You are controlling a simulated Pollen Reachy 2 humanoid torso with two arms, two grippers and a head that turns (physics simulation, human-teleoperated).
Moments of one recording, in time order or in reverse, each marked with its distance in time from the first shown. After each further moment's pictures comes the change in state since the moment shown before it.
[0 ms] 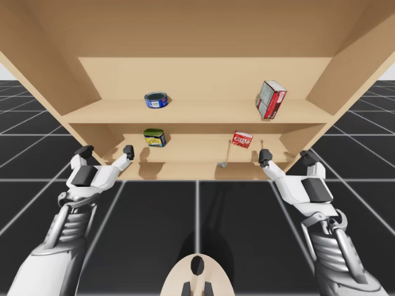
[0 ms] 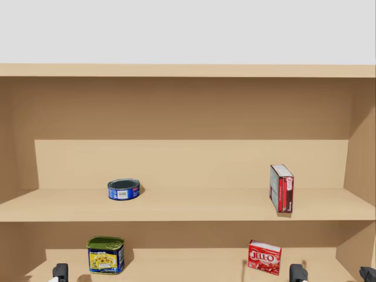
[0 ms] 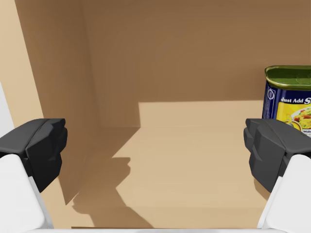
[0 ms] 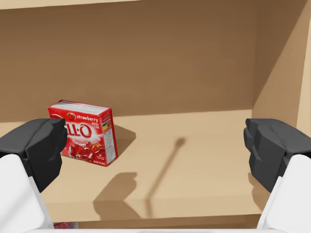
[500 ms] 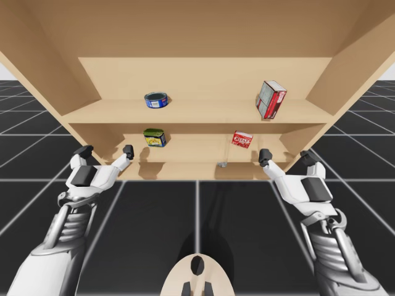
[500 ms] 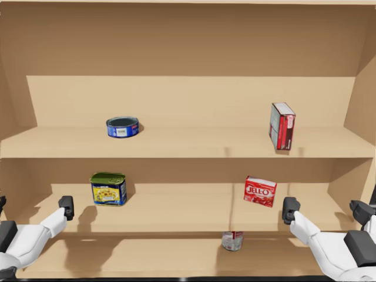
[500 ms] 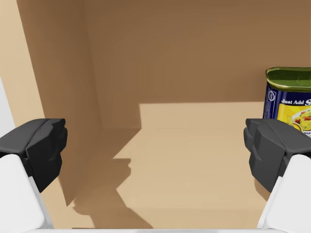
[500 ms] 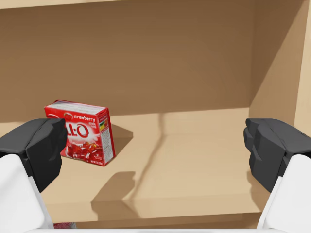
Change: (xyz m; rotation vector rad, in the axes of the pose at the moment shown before) left arm 0.000 0.000 0.000 0.002 -0.004 0.001; right arm 0.000 0.001 -0.001 -0.014 0.007 -0.001
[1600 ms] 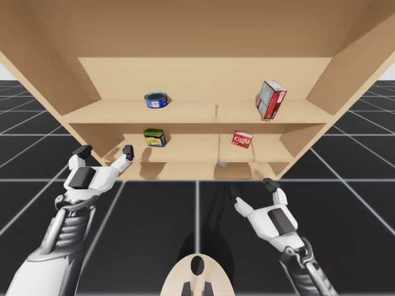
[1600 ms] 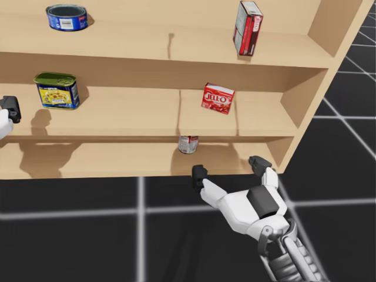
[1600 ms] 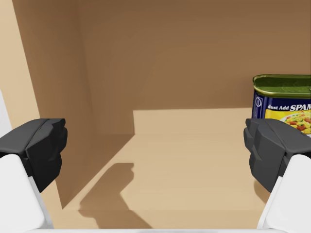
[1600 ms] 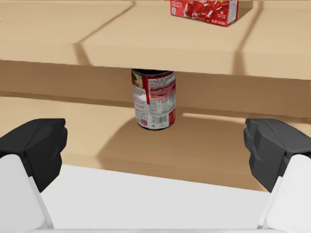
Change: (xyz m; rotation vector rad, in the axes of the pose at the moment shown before) left arm 0.005 -0.003 0.007 -0.015 -0.023 0.002; right arm -0.051 0.047 0.059 0.226 0.224 0.002
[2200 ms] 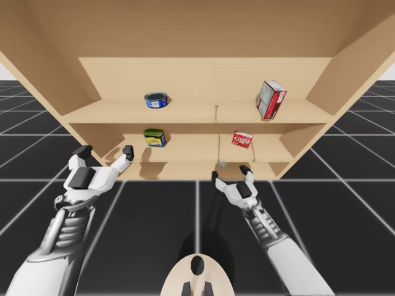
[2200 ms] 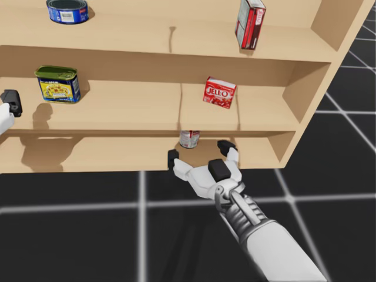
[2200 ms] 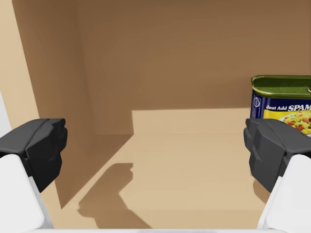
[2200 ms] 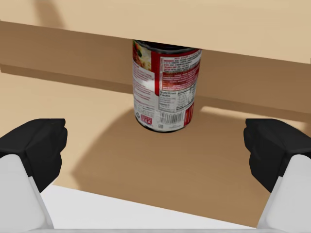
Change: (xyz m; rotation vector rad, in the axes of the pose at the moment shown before) left arm 0.000 0.000 0.001 -0.004 -0.002 0.004; right arm -0.051 0.013 -0.105 -0.010 0.112 0.077
